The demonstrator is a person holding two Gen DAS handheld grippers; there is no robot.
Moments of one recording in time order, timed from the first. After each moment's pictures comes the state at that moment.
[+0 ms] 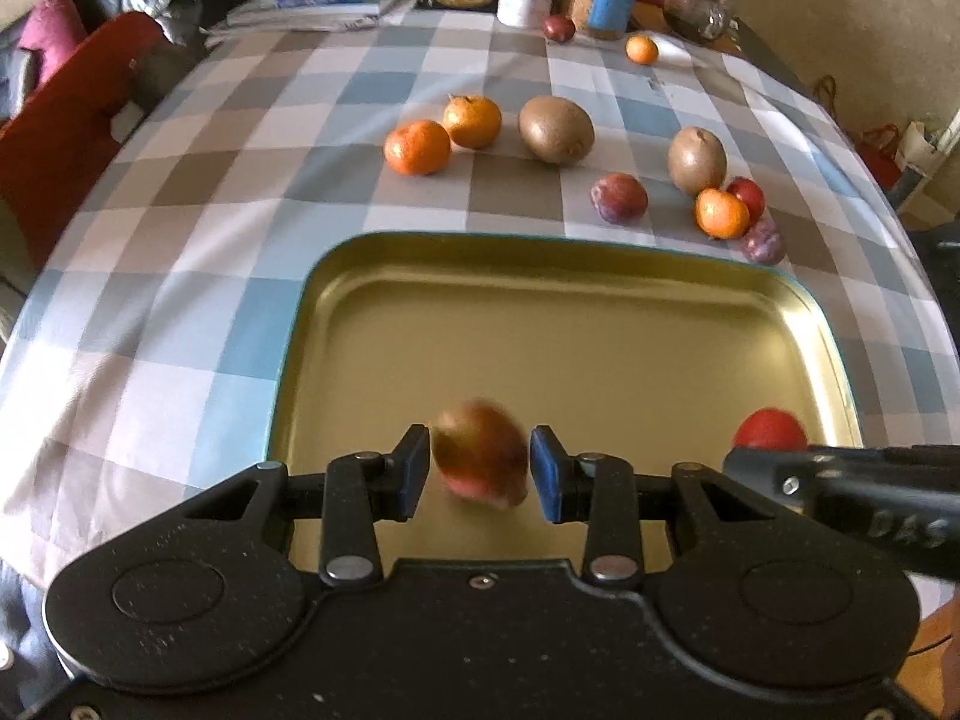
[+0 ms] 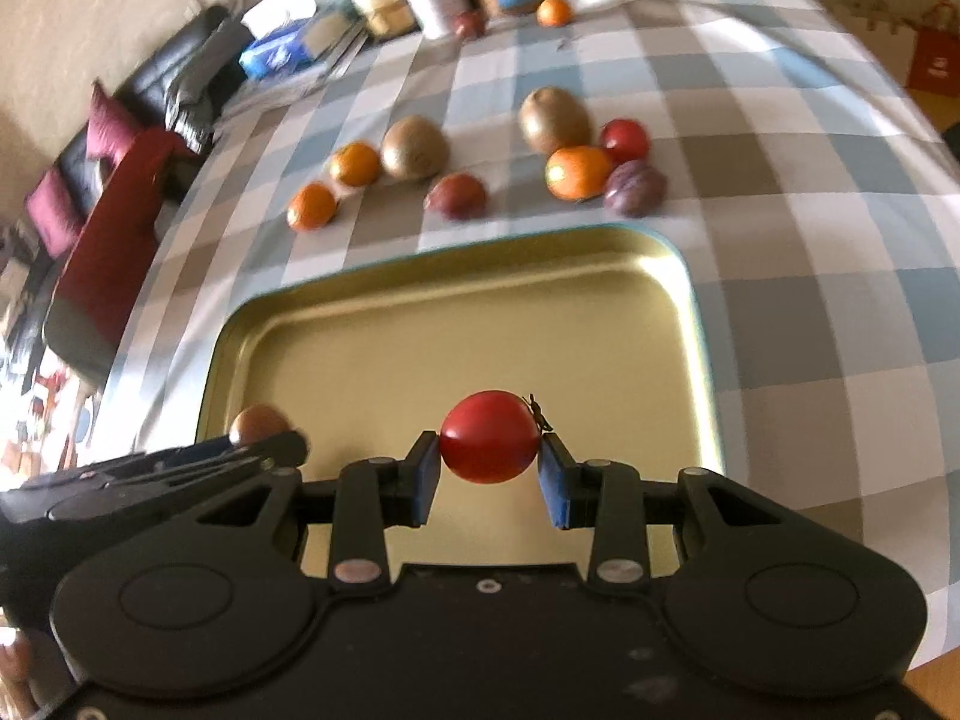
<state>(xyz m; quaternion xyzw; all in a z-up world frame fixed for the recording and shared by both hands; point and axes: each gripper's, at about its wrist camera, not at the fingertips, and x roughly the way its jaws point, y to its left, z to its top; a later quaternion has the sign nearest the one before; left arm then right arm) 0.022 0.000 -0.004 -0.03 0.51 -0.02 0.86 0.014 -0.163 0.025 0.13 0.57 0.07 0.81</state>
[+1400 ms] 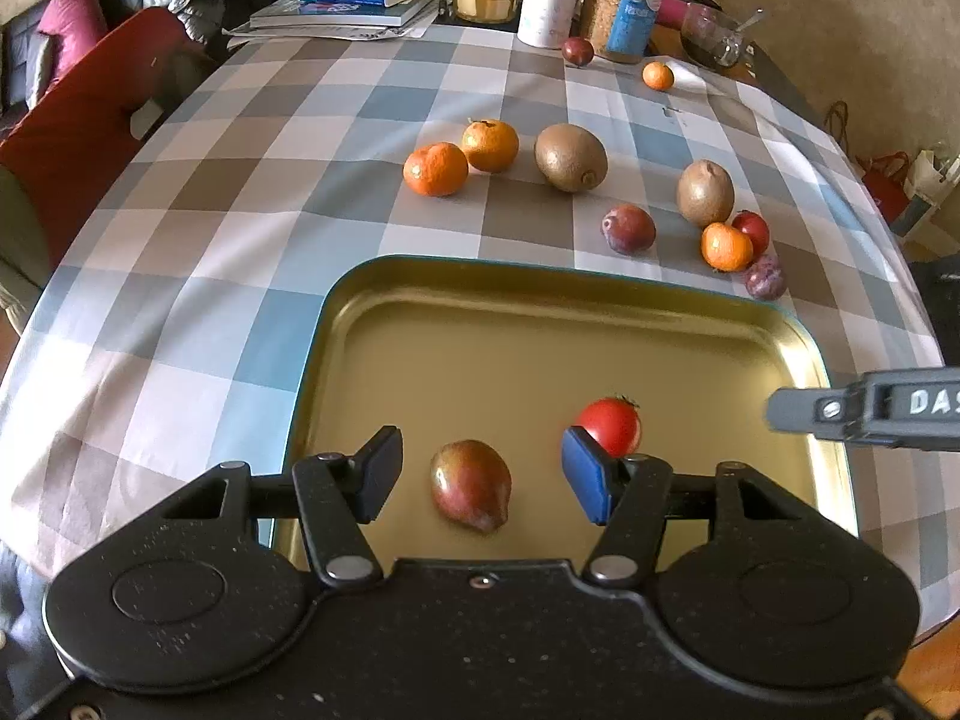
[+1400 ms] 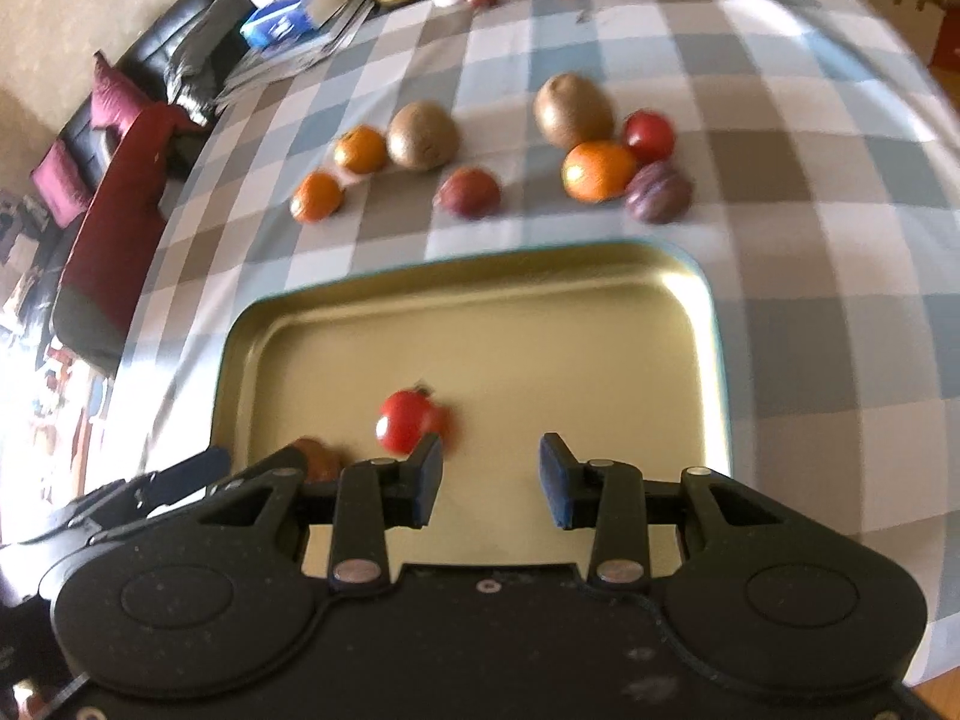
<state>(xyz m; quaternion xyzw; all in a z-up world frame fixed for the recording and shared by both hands) 0.029 0.004 0.008 -0.05 0.51 -0.01 0.86 0.046 -0.171 0.027 0.14 0.59 0.08 0.79</state>
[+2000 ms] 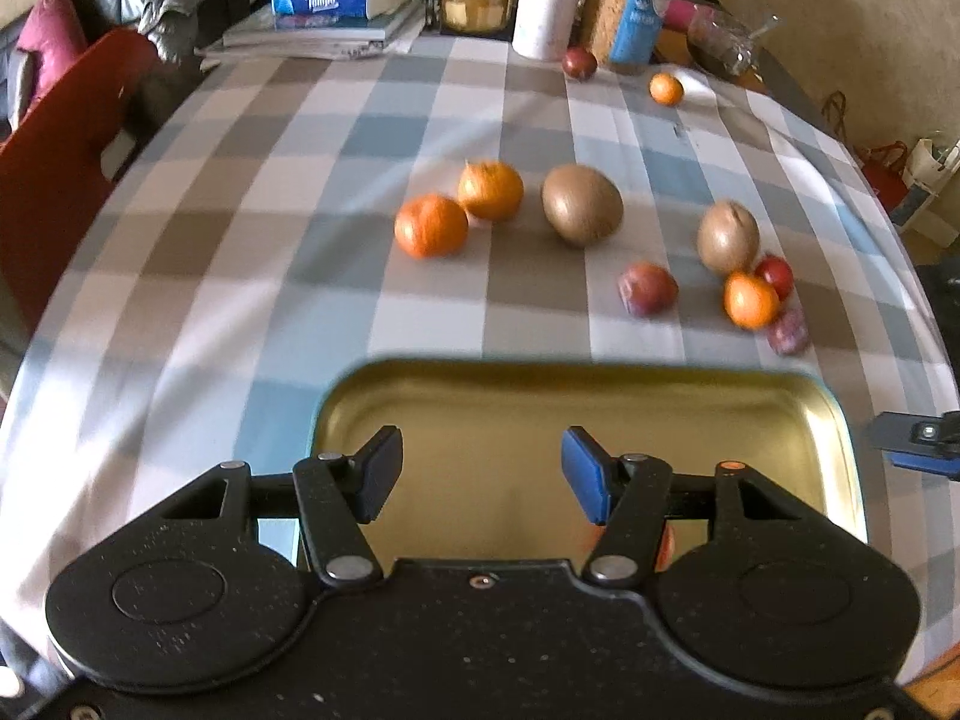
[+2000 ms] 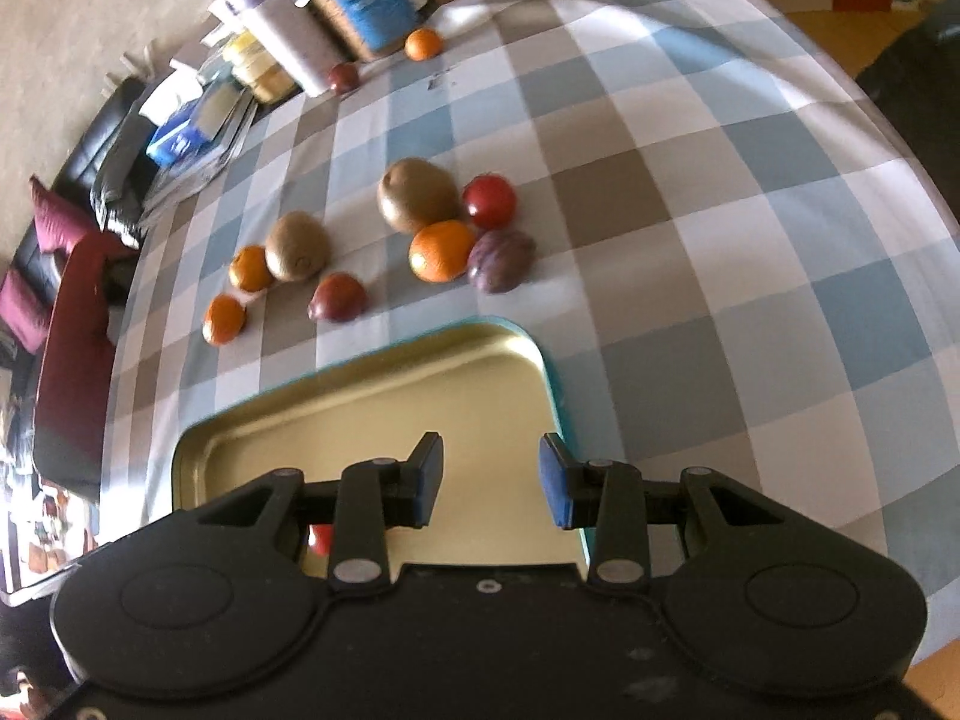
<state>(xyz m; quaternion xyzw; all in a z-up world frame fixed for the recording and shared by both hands) 0.088 0.011 0.010 -0.03 0.52 -0.02 0.85 0.058 -0.238 0.023 0.22 0.56 -0.01 0.79</state>
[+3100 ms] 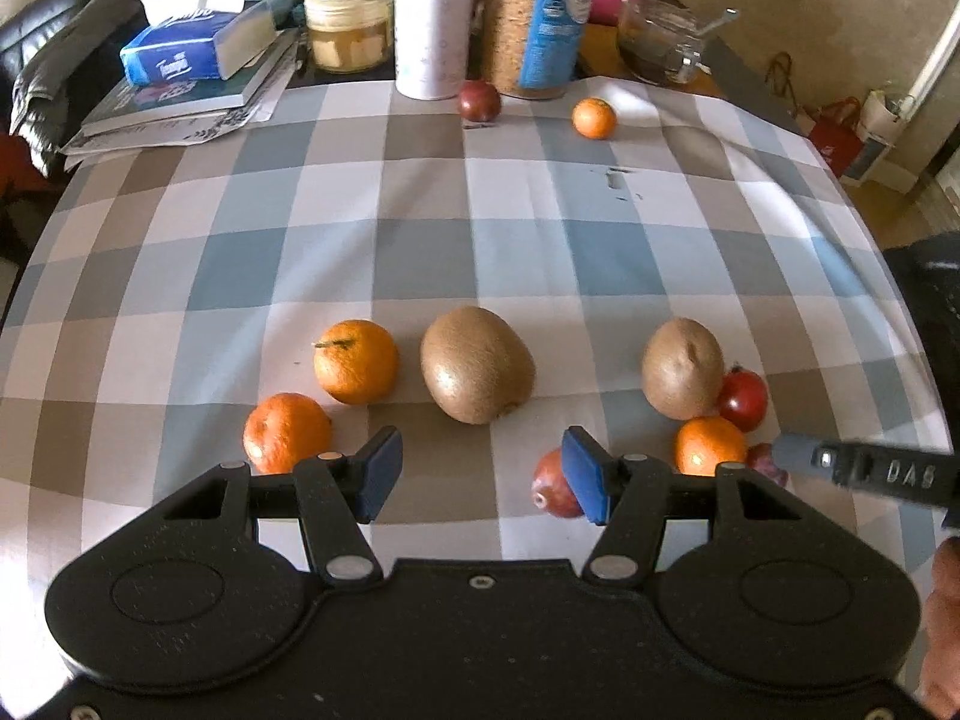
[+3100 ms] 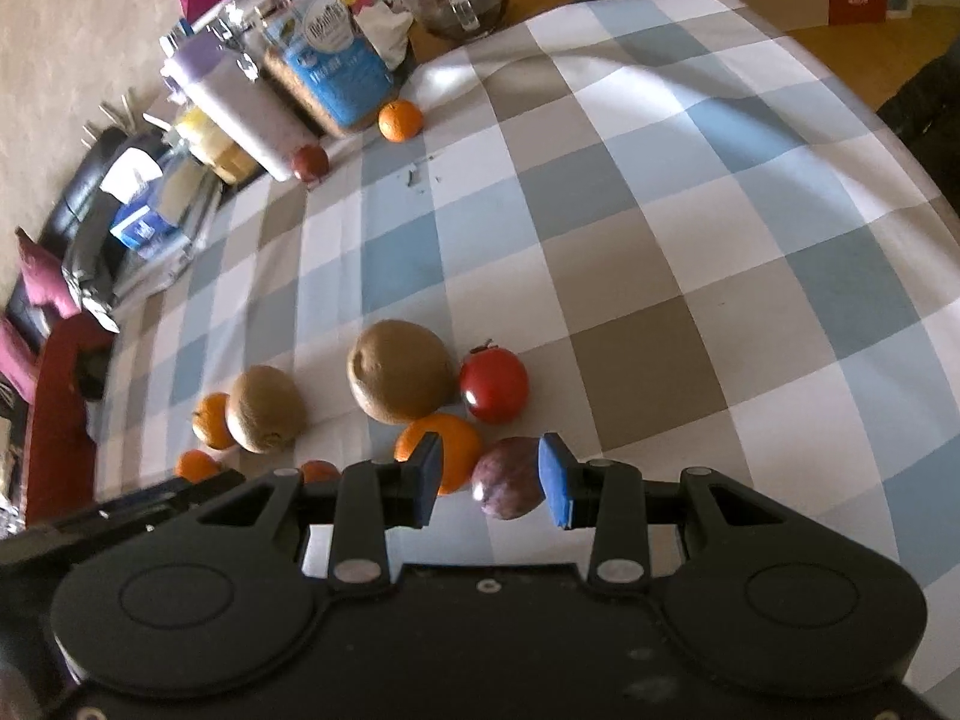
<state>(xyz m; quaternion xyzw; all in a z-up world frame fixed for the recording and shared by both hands) 0.207 -0.039 0.007 0.00 0.53 -0.09 0.84 0.163 -0.255 -0.003 0.23 0.54 -0.03 0.81</state>
